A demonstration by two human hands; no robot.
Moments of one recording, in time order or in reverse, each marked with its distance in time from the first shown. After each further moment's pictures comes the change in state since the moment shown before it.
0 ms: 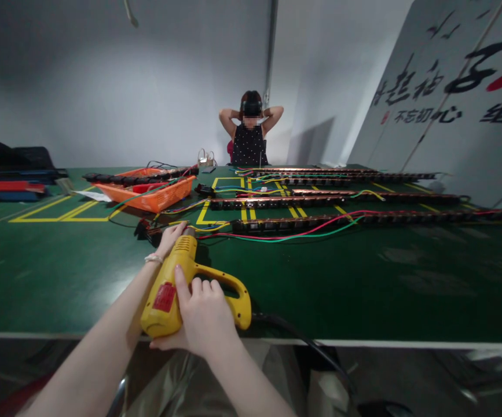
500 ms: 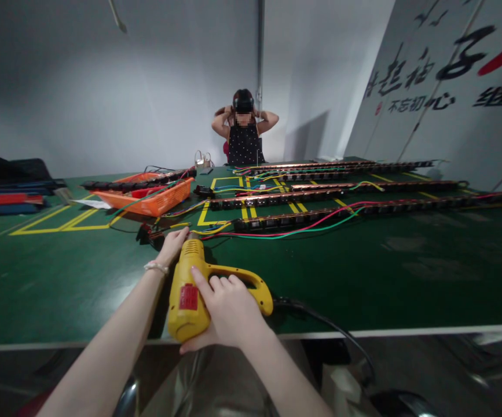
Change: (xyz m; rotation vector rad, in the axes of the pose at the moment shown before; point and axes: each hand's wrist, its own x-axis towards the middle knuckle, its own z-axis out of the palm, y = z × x) left_hand -0.009 0.001 -0.004 0.045 -0.098 0.042; right_hand -0.010 0.032 -0.014 0.102 -0.057 -0.071
